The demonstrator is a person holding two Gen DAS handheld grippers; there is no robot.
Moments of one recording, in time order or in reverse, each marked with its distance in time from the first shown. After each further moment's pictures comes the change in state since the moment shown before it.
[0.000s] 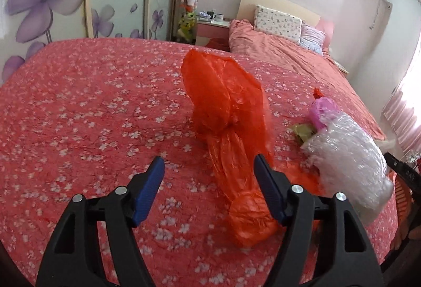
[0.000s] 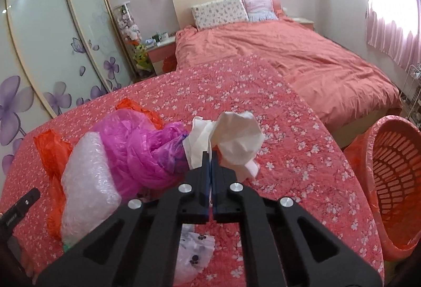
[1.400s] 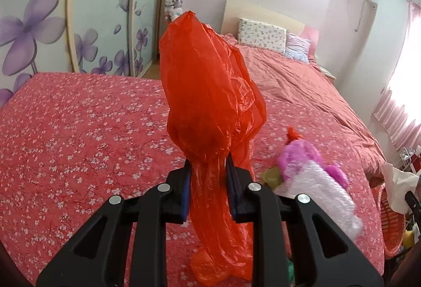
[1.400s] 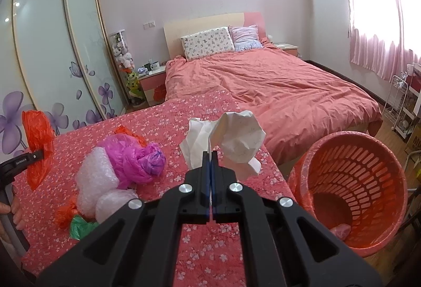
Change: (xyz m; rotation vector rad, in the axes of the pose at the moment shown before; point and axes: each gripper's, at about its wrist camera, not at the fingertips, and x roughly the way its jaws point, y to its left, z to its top) left arm -0.032 -0.044 0.051 0.080 -0.076 -0.047; right arm -0.103 -0.056 -0.001 0.018 -0.148 -0.047
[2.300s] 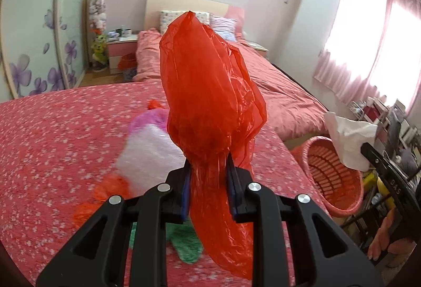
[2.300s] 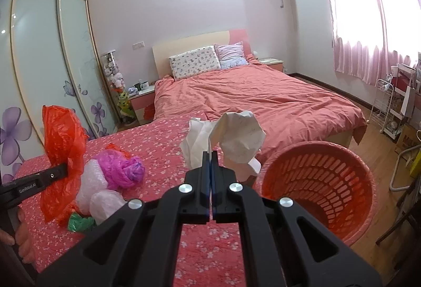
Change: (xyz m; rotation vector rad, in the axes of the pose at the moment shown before) left arm -0.036 -0.140 -0.042 0.222 0.052 -0.318; right arm -0.068 -0.057 -0.001 0.036 -0.105 -0.050
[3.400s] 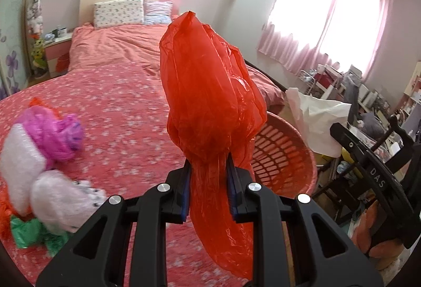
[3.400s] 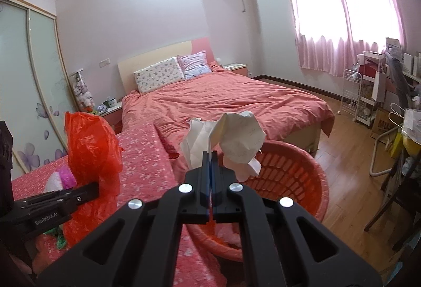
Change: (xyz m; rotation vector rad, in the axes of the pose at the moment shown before) left arm 0.057 -0.141 -0.026 0.139 0.086 -0.270; right arm -0.024 -0.110 -0.013 0.110 -0.060 -0.157
